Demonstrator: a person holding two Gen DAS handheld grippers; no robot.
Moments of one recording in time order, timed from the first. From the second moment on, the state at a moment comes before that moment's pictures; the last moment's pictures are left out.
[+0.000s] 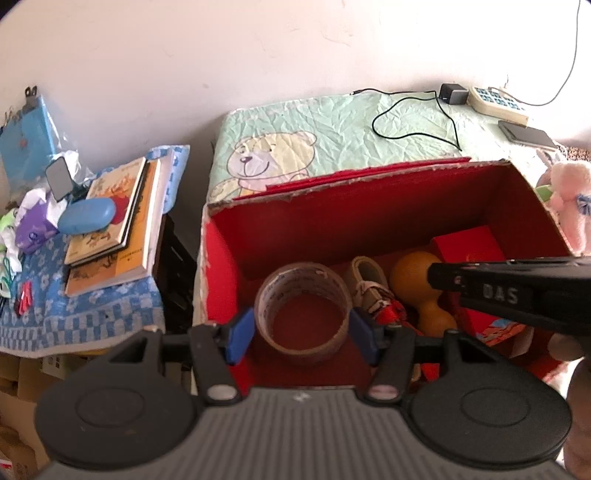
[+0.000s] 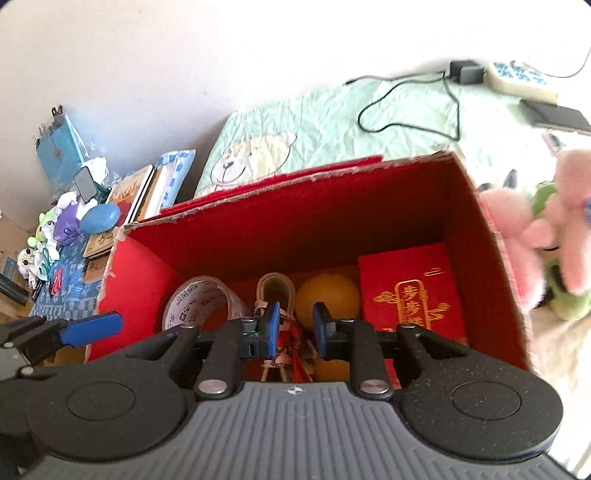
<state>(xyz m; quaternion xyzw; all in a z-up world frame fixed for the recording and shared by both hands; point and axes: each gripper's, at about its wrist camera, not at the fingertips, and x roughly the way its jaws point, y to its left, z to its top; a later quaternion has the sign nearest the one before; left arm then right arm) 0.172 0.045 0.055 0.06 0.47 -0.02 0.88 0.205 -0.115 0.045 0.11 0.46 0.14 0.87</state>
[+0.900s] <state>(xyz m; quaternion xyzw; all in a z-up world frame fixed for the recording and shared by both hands) 0.085 0.035 0.084 0.04 0.46 0.01 0.89 0.110 -0.131 0.072 0.08 0.42 0.18 0.89</state>
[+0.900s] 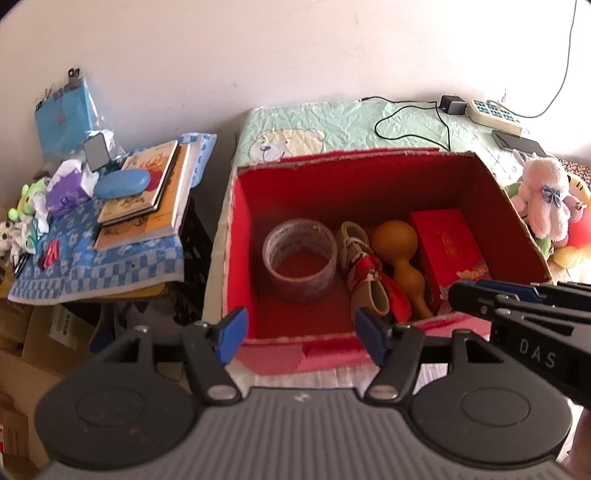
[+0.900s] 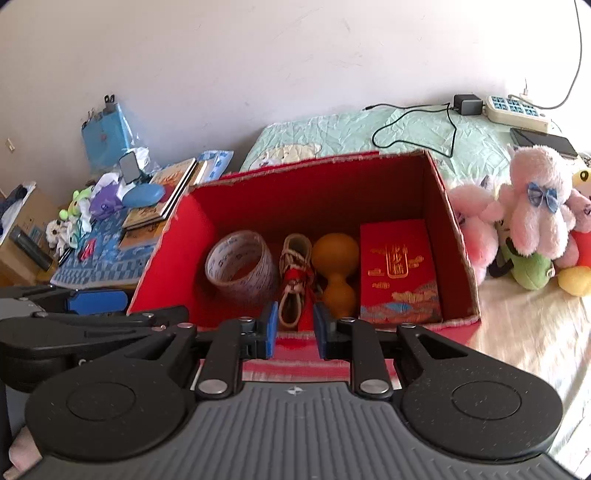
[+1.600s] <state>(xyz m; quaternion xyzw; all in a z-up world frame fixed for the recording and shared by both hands) 0.055 0.018 0.046 0.04 0.51 0.01 0.86 0.082 -0.134 0.042 0.06 0.46 0.18 0.87</state>
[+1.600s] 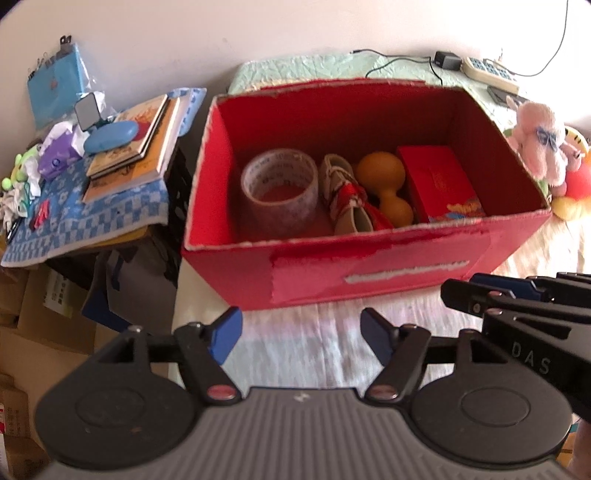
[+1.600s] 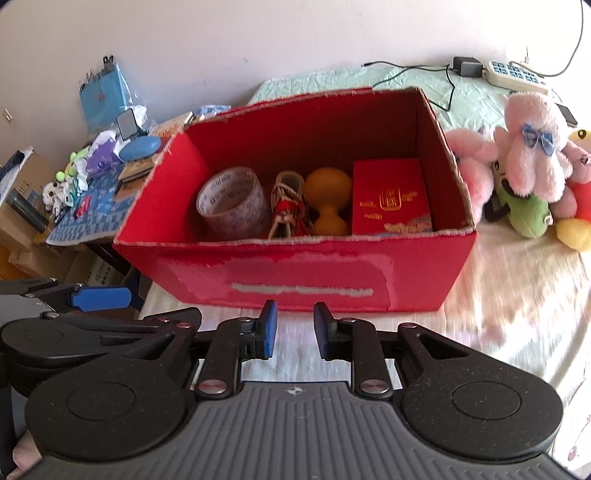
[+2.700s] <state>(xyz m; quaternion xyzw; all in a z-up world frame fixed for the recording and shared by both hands) 0.032 0.024 0.003 0.02 0.57 -0.01 0.82 0.060 -0.138 0.012 0.07 0.52 0.15 0.84</state>
